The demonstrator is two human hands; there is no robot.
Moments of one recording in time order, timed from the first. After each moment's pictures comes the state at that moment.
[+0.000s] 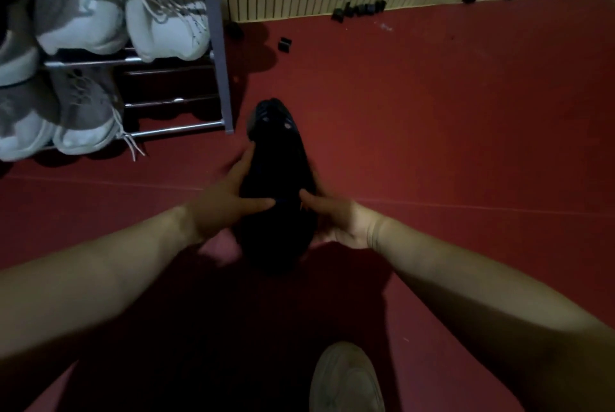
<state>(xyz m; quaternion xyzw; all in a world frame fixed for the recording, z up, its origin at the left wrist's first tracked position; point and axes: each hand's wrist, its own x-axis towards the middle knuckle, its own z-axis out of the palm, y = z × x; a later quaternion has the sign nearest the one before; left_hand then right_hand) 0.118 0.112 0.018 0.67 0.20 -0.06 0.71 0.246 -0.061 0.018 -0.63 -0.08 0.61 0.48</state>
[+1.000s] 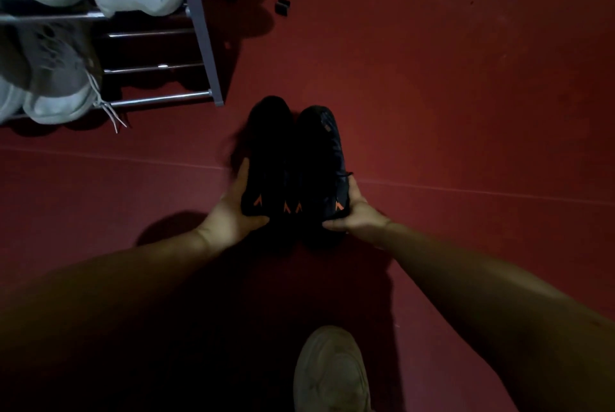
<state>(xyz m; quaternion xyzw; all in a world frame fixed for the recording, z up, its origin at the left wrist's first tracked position) 0.114 0.069 -0.054 0.73 0.30 -0.04 0.61 0.278 -0.118 -0.046 -0.80 -0.14 0.48 0.31</state>
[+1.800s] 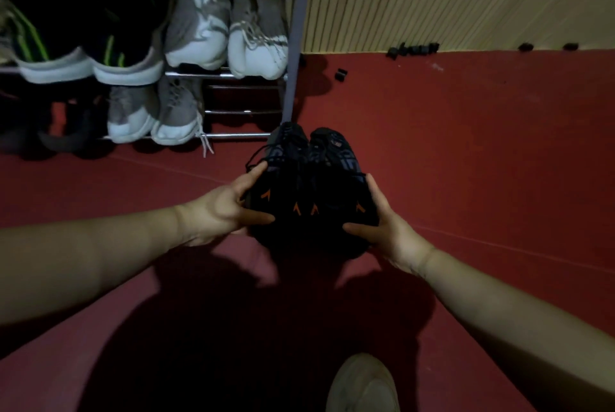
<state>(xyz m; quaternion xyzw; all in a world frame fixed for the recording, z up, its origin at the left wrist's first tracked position) 0.044 0.129 0.059 0.65 0.29 -0.04 0.70 0.232 -0.077 0.037 -0.69 -0.23 0.47 0.49</state>
